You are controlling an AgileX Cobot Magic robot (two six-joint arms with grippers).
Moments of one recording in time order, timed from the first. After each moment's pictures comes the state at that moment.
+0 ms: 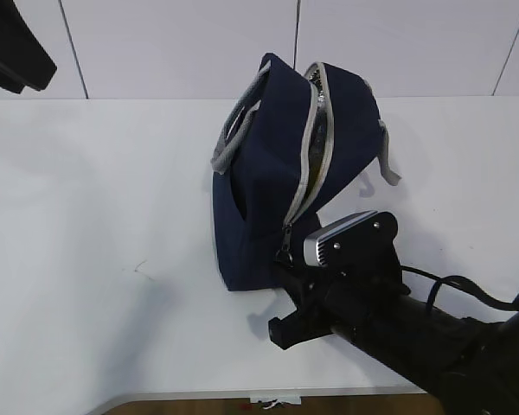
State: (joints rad) left arm -0.30 1.43 -1.49 -0.37 1.25 0.13; right arm 0.67 1.93 -0.51 0.09 -0.98 0.03
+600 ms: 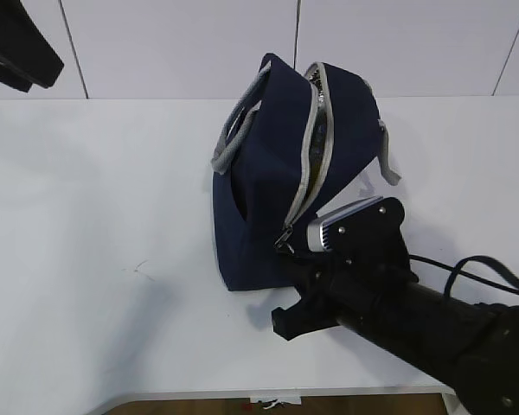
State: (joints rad) left arm -0.30 1.43 -1.49 -0.40 1.25 0.13; right arm 0.67 1.86 -0.51 0.09 -0.87 0.03
